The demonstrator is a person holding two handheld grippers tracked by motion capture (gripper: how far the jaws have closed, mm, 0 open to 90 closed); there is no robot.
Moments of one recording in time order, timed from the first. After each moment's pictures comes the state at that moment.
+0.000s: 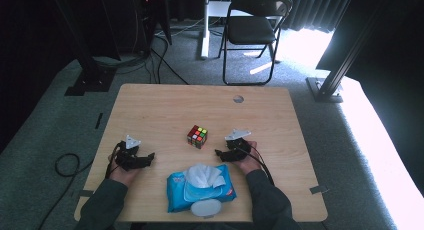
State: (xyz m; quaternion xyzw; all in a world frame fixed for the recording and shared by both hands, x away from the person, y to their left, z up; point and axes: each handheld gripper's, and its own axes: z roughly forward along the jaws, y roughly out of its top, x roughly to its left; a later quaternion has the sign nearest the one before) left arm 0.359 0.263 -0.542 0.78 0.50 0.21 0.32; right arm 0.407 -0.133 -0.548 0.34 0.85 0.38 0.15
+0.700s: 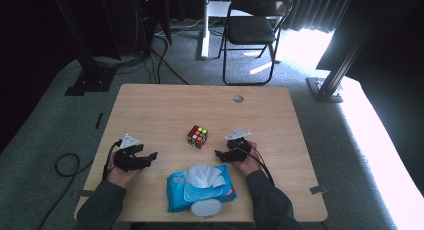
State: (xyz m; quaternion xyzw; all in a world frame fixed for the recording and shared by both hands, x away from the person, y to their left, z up) left arm 0.334 0.248 -0.496 0.78 0.46 0.18 0.39; right arm 0.407 -0.133 -0.548 0.35 0.85 0.37 0.15
